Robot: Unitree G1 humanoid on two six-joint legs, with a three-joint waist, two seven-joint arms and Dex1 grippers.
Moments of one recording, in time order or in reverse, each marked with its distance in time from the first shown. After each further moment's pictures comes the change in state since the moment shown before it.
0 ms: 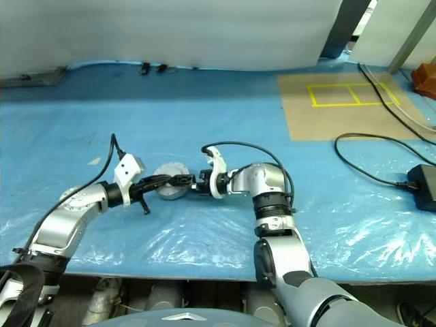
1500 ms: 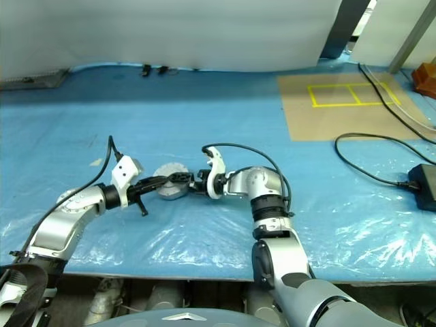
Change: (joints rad) left arm 0.018 0.007 0.010 -0.003 0.005 -0.003 0.009; right arm 0.011 0.017 -0.005 0.066 0.084 -0.119 -0.092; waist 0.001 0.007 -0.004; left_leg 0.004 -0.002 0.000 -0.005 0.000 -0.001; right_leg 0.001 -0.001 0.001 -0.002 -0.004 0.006
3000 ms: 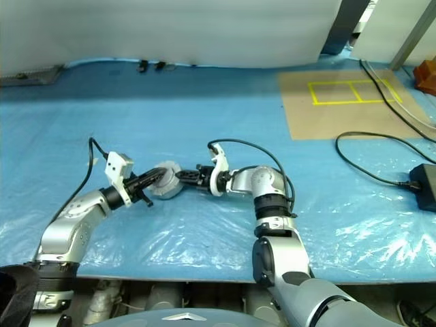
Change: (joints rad) left arm 0.014 -0.212 0.194 0.004 -0.225 0.112 0.114; right arm -0.012 0.003 -0.077 0.015 0.071 0.014 -0.021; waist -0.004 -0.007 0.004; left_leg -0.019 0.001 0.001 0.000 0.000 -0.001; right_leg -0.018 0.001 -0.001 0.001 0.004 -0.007
